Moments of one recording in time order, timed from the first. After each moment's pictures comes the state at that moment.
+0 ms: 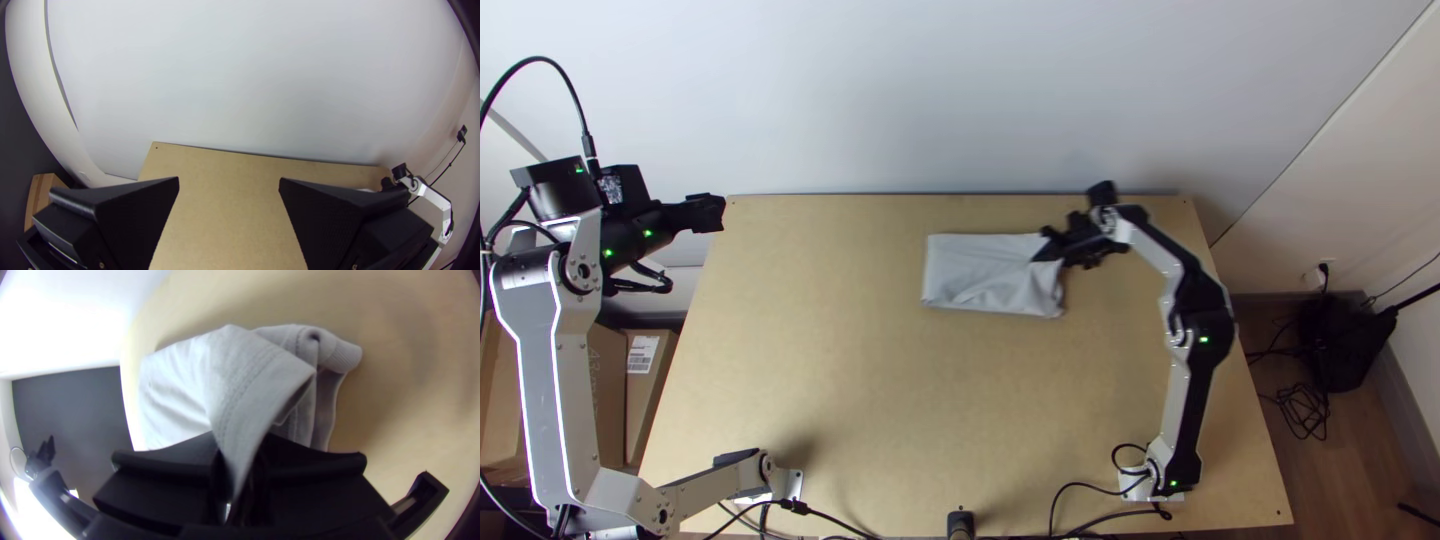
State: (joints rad) left arm 0.23 1.26 1.75 -1.00 0.18 -0.02; right arm 0.11 2.19 1.72 -0.76 -0.71 0.35
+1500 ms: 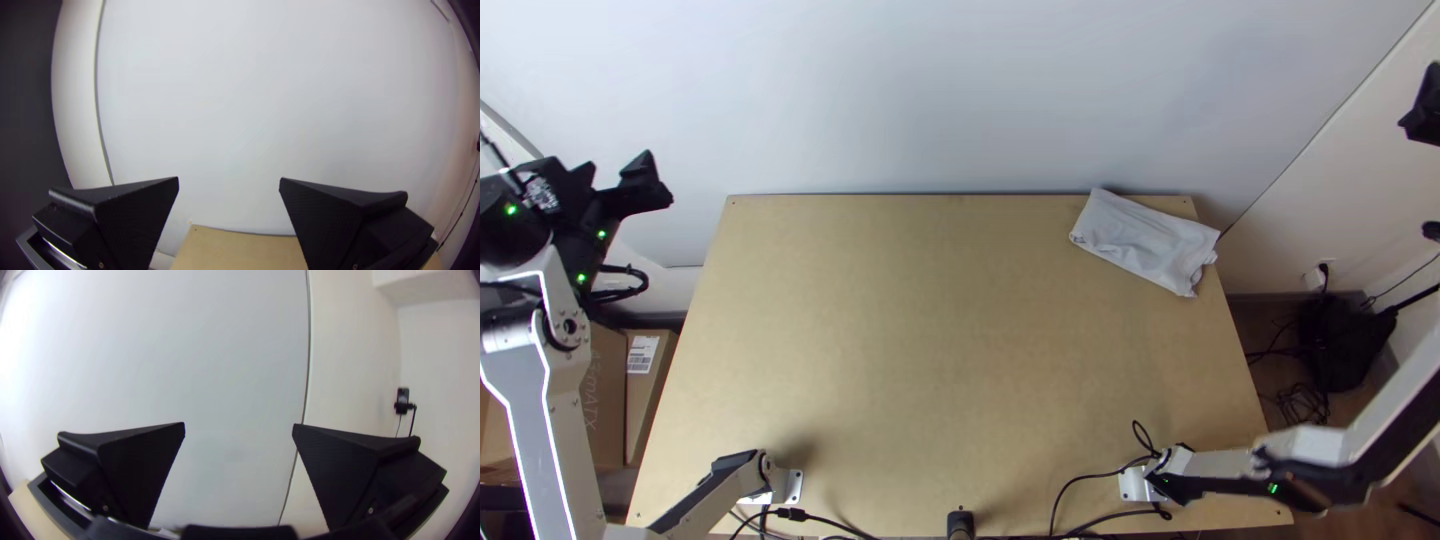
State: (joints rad) left arm 0.28 1.07 1.62 -0.57 0.01 -0.02; right arm -0.63 1.43 2.18 -0.52 -0.41 0.00
